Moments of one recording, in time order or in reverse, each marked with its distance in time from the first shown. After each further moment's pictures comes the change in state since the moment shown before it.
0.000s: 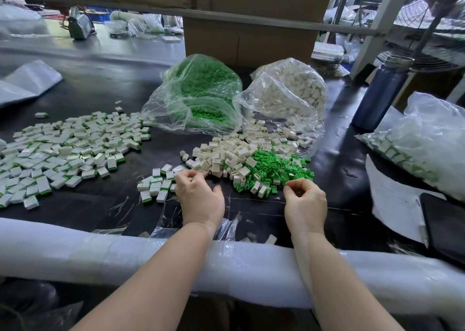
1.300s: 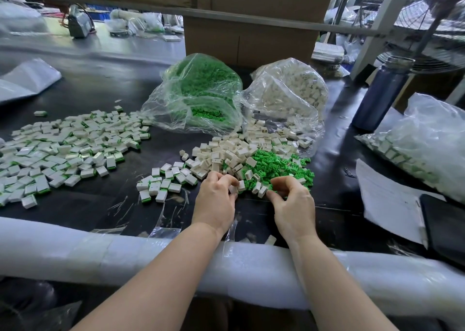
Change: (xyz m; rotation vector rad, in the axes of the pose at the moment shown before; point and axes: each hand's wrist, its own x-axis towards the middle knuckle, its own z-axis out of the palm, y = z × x) left_hand -0.003 0.000 0.013 0.084 -0.170 0.309; right_hand -0.009 -0.007 0.005 -0.116 -0.166 -0.199
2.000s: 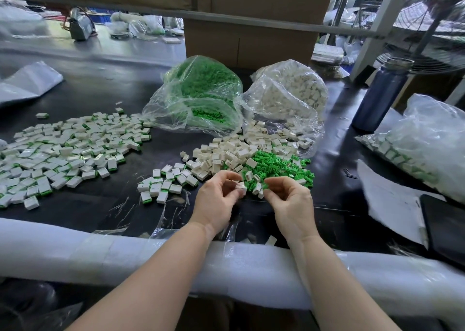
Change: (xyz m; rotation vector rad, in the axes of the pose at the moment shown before) left_hand -0.001 0.002 -0.009 -0.563 -0.071 -0.064; right_hand -0.001 -0.003 -0.002 0.361 -0.072 -0.045
